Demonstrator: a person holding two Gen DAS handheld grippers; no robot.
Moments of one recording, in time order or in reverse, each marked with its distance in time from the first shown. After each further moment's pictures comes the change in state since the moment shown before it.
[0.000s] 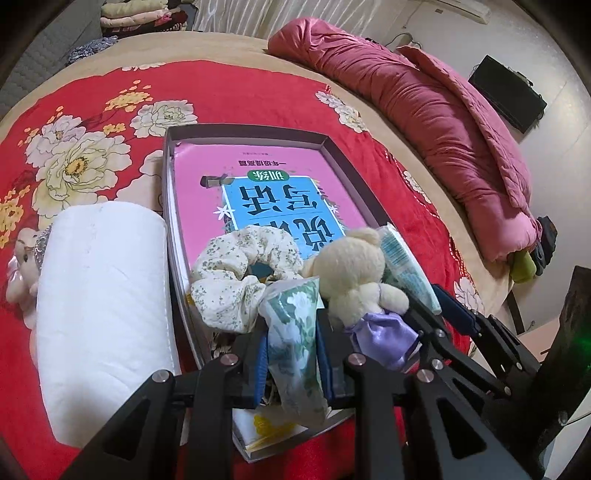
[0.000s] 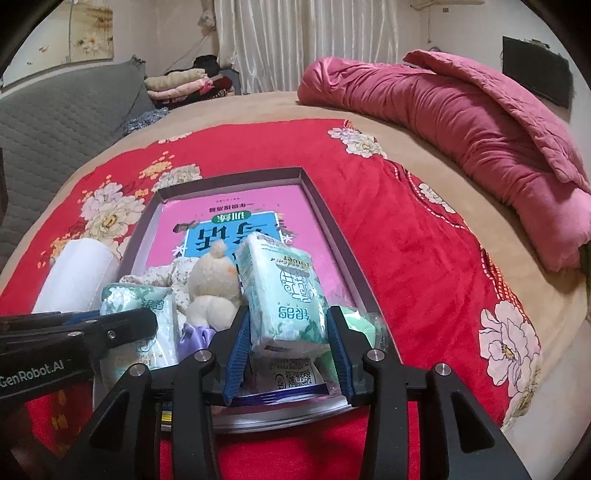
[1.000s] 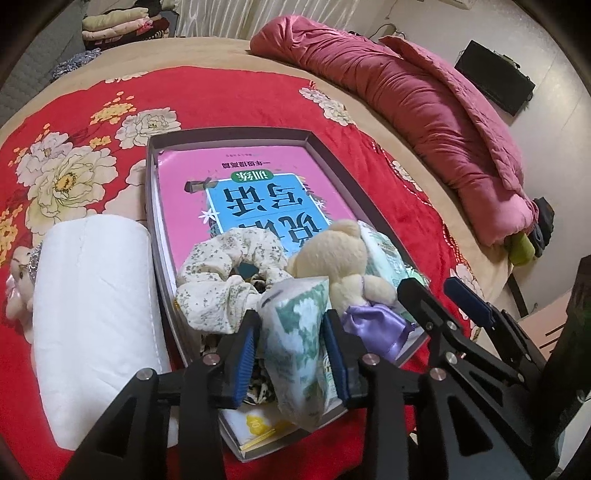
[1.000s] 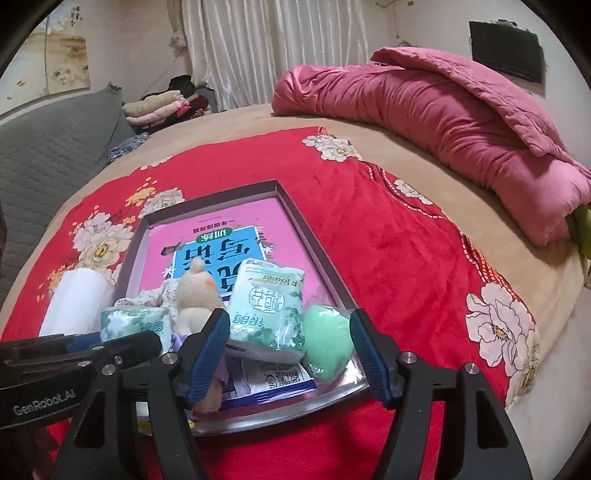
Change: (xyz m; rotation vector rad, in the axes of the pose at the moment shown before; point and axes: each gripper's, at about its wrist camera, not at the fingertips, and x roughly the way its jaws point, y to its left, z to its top) left arm 0.001 -0.011 -0.002 0.072 0.009 0.002; right arm -0.012 -0.016 -0.002 0.119 -0.038 -0.038
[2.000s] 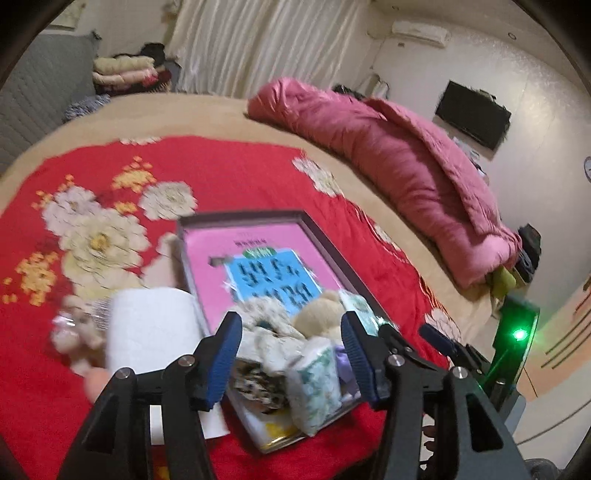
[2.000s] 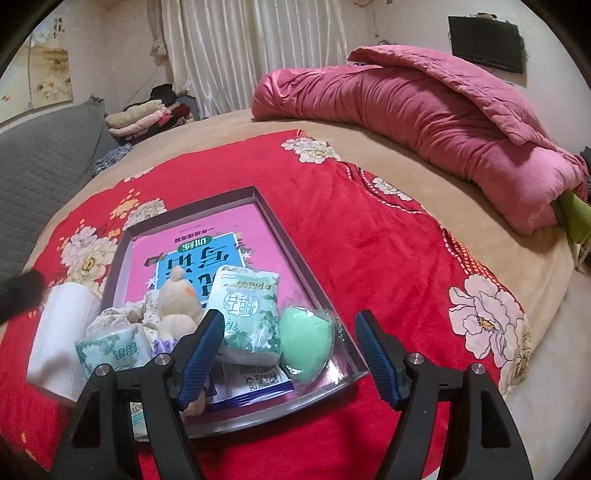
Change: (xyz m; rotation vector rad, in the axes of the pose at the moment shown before) left arm -0.073 0.001 0.004 0.029 -0.224 -0.034; right arm -0.004 -0.012 0.000 0.053 -0.019 -0.050
